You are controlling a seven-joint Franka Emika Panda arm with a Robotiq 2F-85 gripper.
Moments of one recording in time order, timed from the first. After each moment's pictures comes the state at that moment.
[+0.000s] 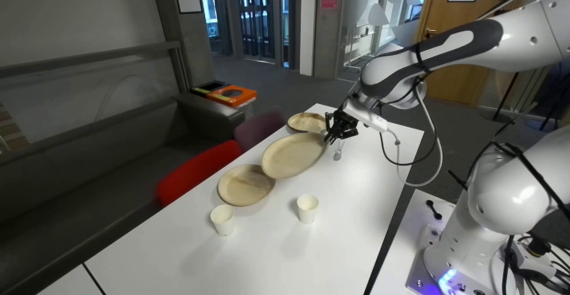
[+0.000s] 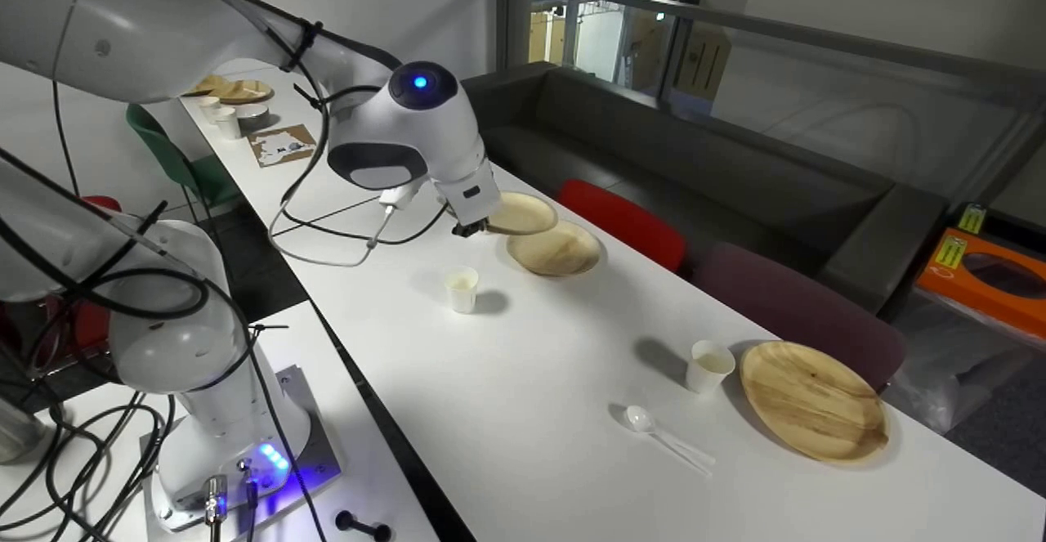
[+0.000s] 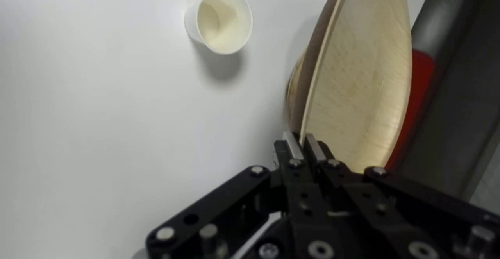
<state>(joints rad) -0.06 -0.57 -0.08 -2.77 0.53 2.53 0.47</state>
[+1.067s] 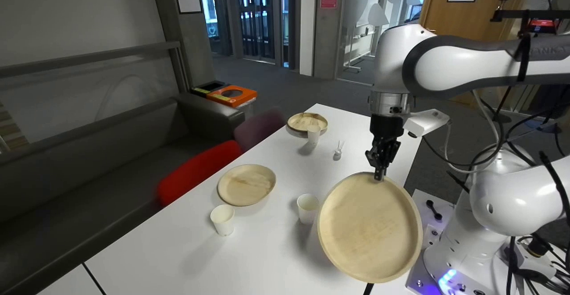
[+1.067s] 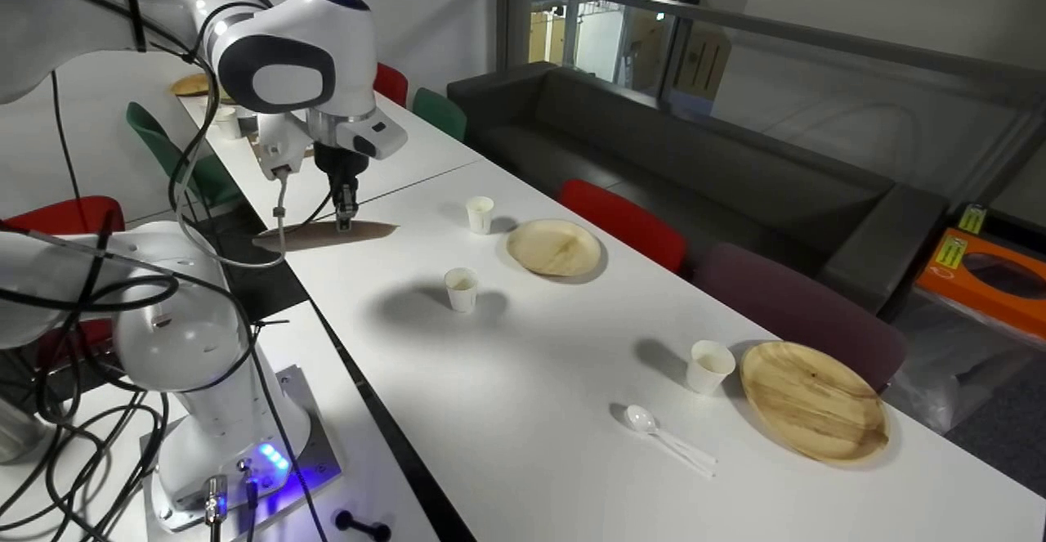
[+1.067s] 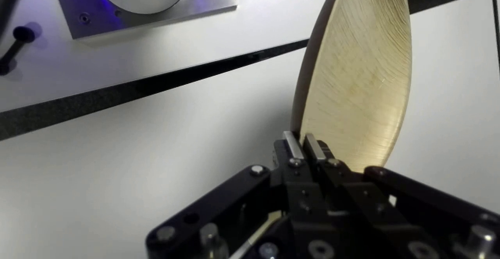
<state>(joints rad) 0.01 -0.97 0.14 -2.78 0.29 1.70 0.23</state>
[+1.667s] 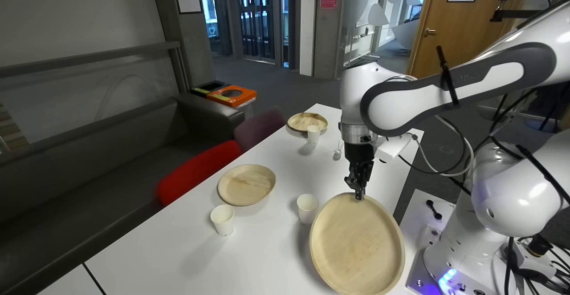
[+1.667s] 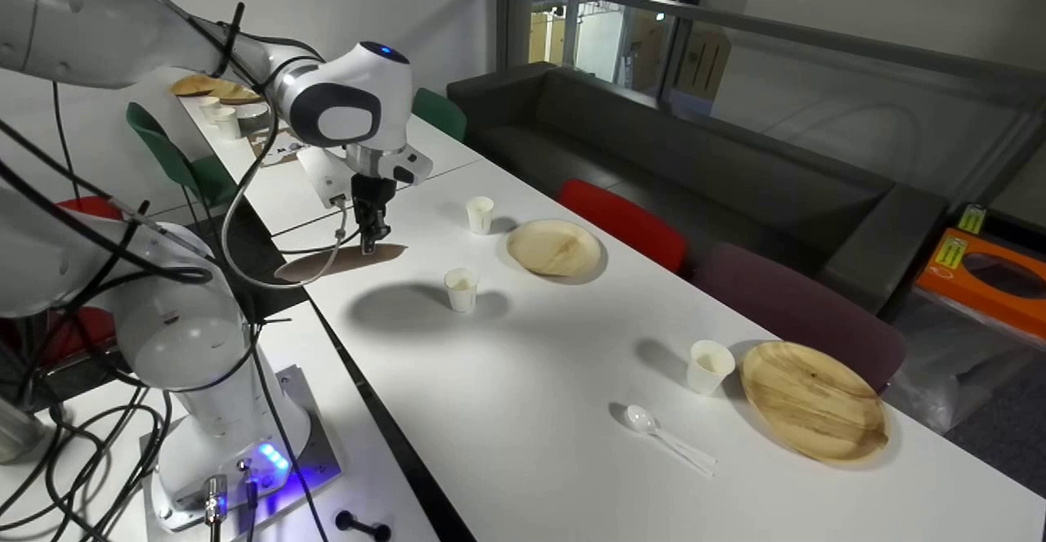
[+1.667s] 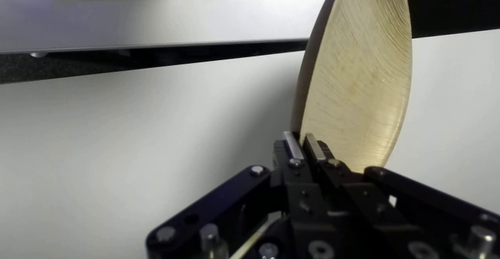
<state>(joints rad) 0.06 -0.65 0.19 -2.78 0.28 1.95 0.11</state>
